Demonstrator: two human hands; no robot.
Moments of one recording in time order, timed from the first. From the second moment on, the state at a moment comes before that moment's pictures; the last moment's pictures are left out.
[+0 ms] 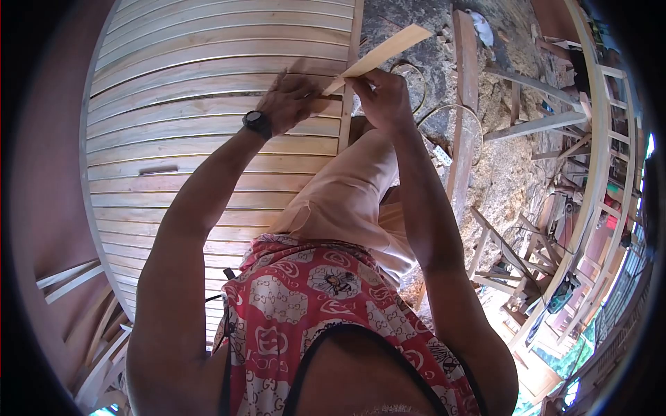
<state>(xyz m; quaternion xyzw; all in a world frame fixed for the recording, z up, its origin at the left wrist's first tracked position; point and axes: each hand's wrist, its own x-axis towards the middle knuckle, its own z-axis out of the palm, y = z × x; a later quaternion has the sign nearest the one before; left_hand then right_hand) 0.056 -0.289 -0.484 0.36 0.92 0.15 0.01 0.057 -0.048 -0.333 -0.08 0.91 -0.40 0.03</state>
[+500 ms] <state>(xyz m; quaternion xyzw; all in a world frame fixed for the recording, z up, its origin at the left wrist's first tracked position) 0.060 -0.289 -0.492 0.35 0.93 0.15 -0.02 0.055 -0.044 -0.336 -0.11 0.90 -0.41 -0.01</state>
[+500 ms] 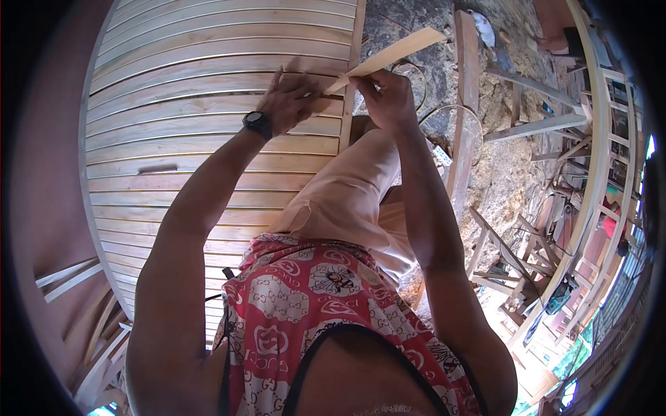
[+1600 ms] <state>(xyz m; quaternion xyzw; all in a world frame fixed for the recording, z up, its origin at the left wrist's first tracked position) 0.026 -0.274 -0.490 0.29 0.94 0.20 -0.06 0.018 -0.045 -0.341 -0.12 0.91 -0.39 -0.03</state>
